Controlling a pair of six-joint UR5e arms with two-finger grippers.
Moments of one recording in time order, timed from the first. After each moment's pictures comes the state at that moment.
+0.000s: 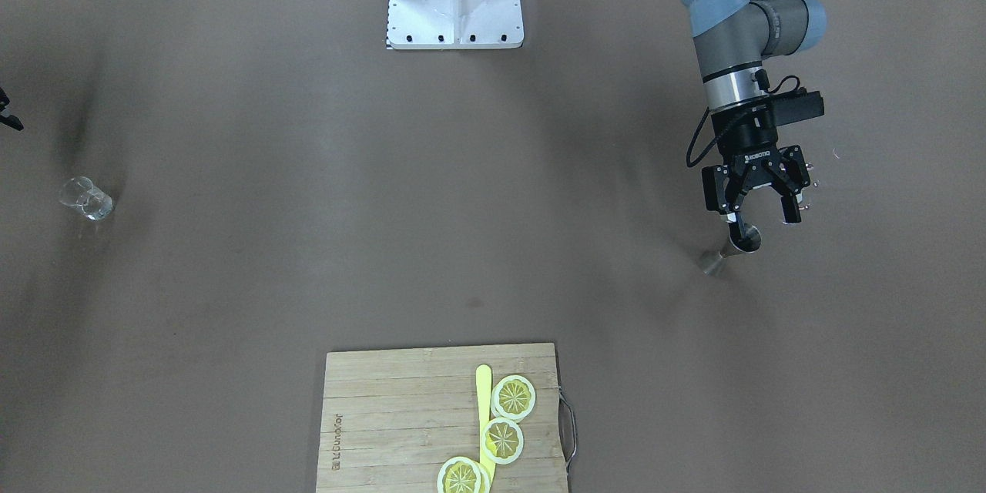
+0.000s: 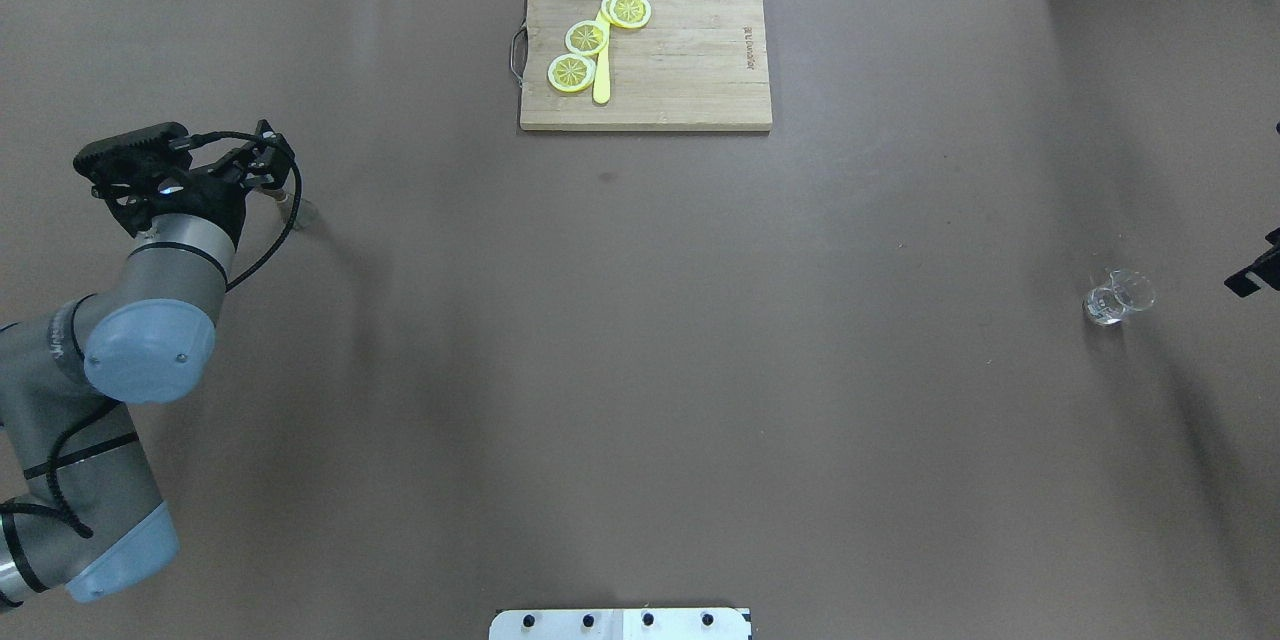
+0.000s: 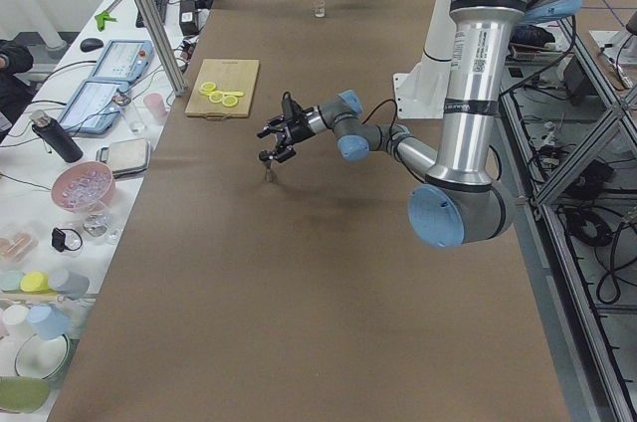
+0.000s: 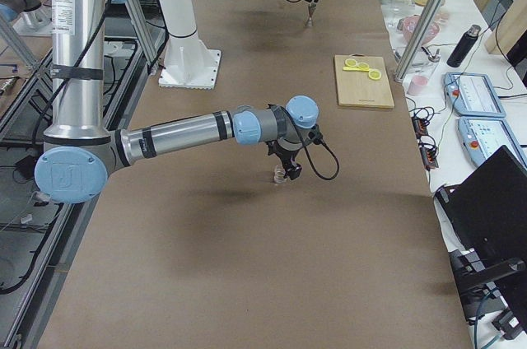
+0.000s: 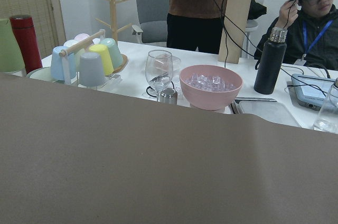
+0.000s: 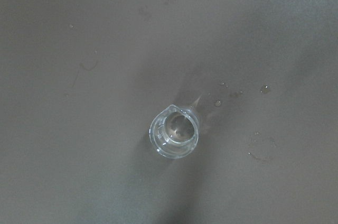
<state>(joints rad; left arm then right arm) -0.52 -1.70 -1.75 -2.15 -0.77 -1.47 1.25 -1.64 1.86 -1.64 2.45 -0.32</state>
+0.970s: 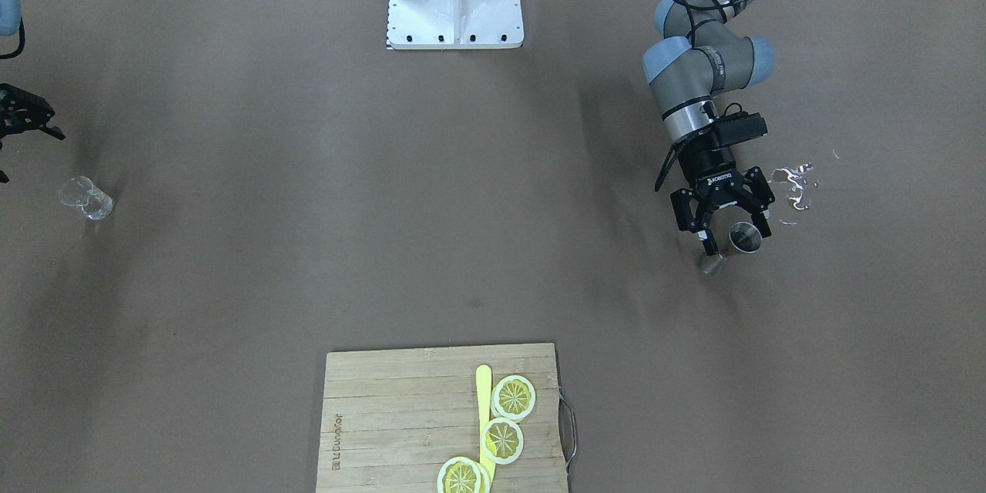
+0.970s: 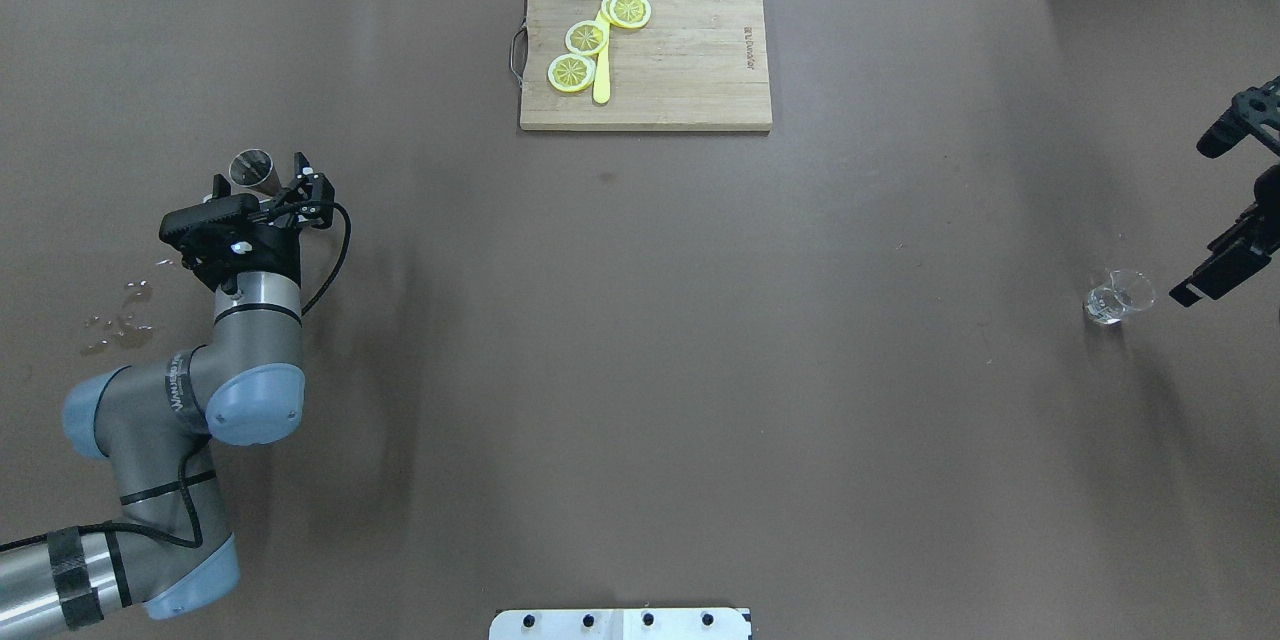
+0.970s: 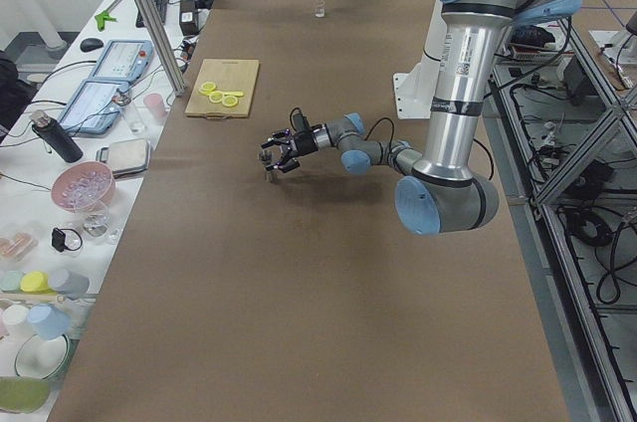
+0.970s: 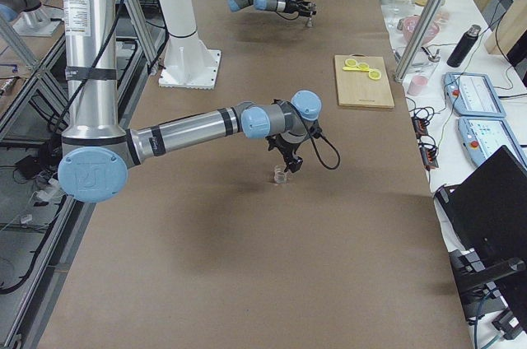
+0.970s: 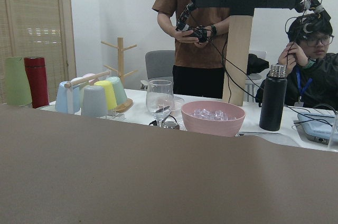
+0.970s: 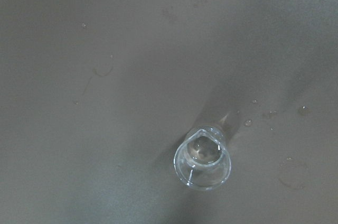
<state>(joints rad) -0.41 -1.80 -1.50 -2.18 -0.49 -1.60 1.16 -1.59 1.84 -1.64 2.41 -0.27</state>
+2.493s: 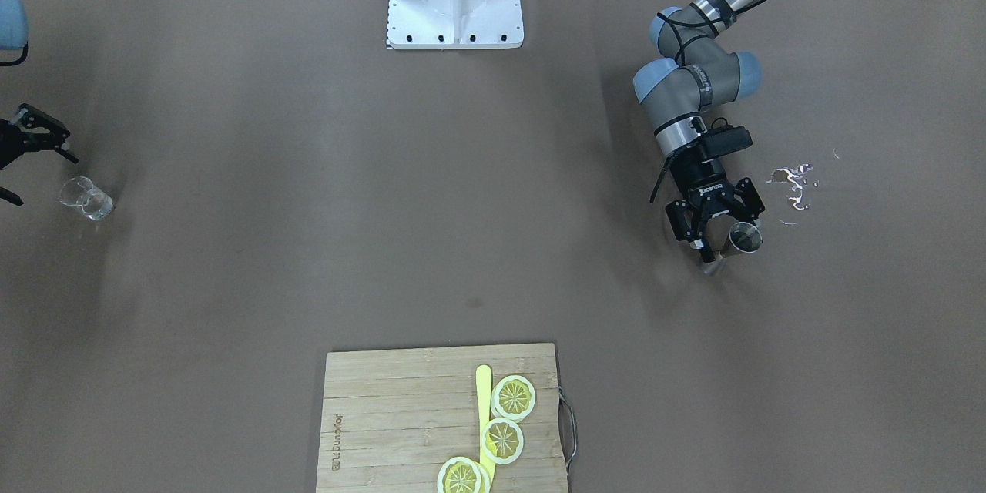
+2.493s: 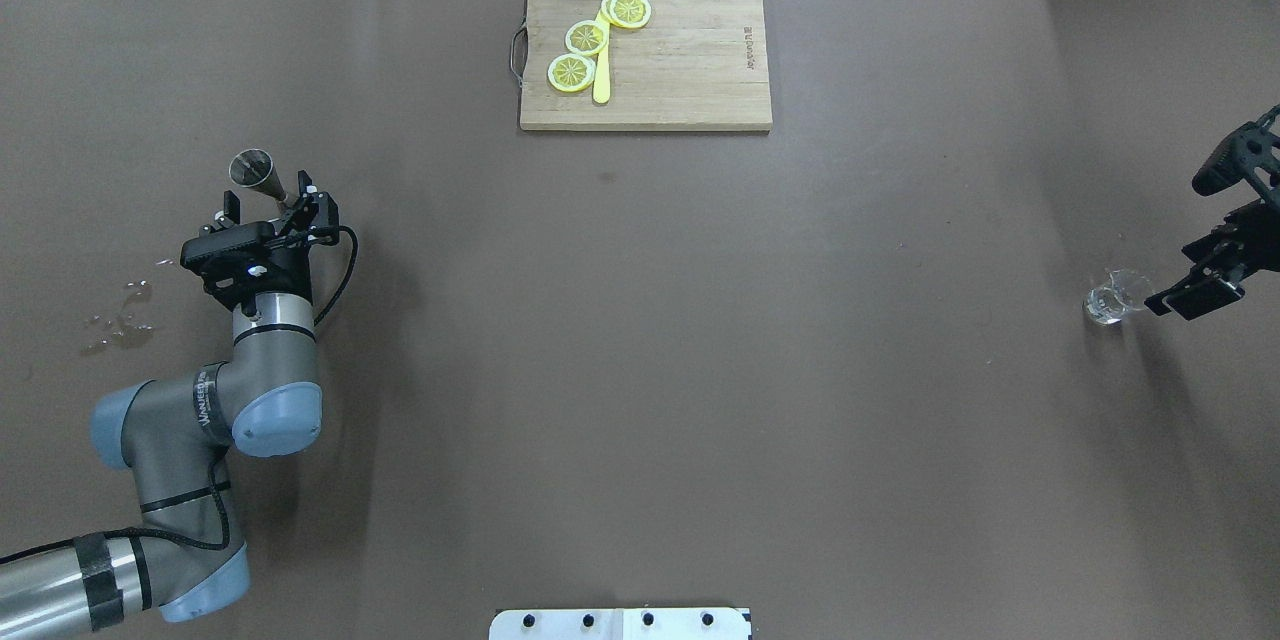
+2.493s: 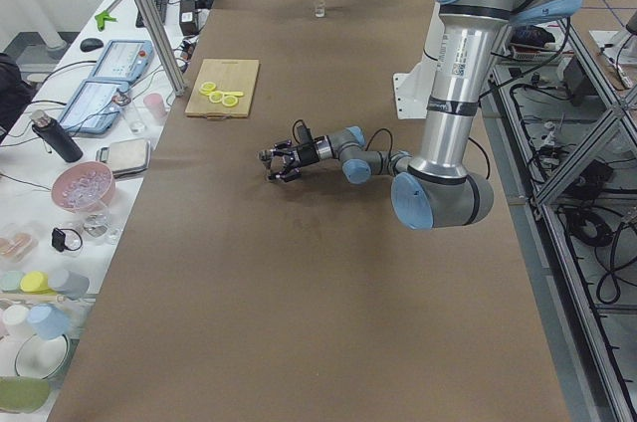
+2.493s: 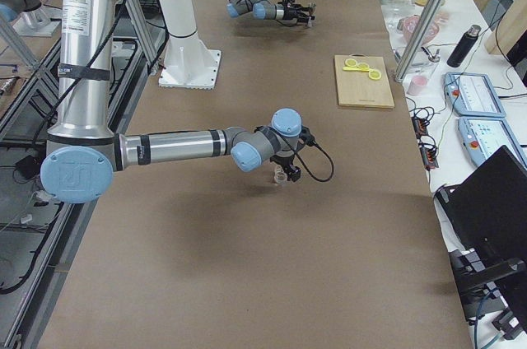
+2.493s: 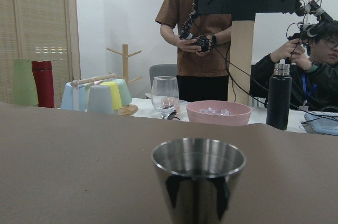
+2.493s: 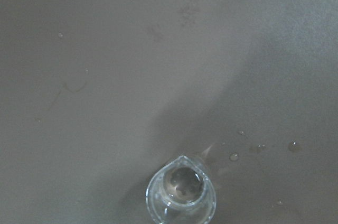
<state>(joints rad) -0.39 -1.82 -1.41 -2.17 -0.44 -1.66 1.09 -1.69 1.74 -1.06 2.34 -0.06</state>
